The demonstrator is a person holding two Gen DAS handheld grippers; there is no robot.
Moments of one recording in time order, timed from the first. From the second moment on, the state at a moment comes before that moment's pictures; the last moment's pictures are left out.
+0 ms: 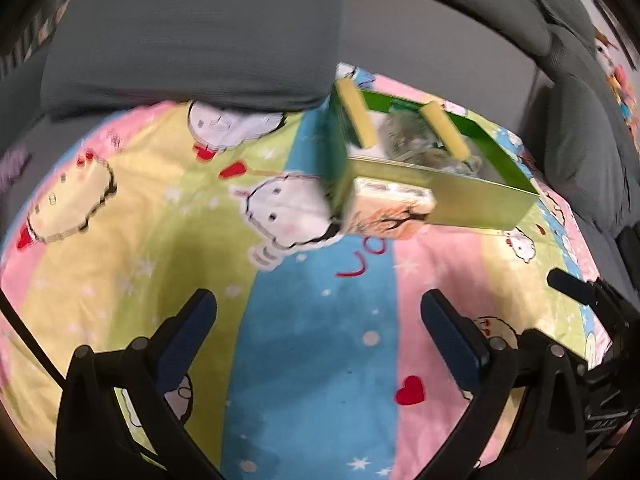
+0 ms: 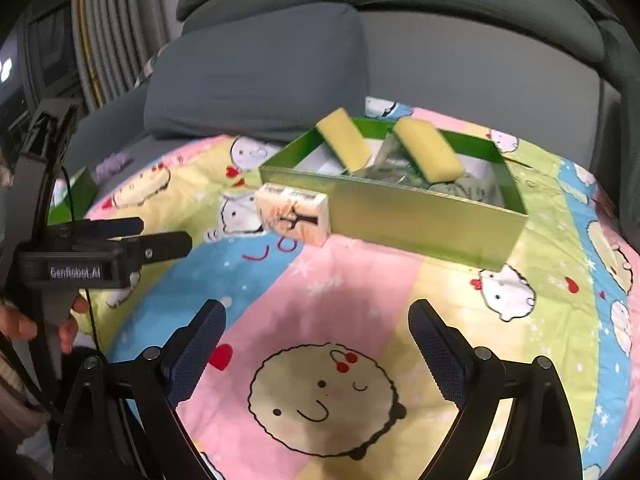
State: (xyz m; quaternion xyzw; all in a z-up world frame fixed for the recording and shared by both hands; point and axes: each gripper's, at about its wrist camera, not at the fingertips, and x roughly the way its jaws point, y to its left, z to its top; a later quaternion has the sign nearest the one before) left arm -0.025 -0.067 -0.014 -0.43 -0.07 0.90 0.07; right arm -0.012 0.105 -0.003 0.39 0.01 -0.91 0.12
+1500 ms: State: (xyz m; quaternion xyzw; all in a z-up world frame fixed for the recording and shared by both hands) left arm -0.119 -0.043 -0.060 -0.41 -0.14 0.87 0.22; right arm -0.136 0.073 -0.063 0.43 0.00 -0.88 0.19
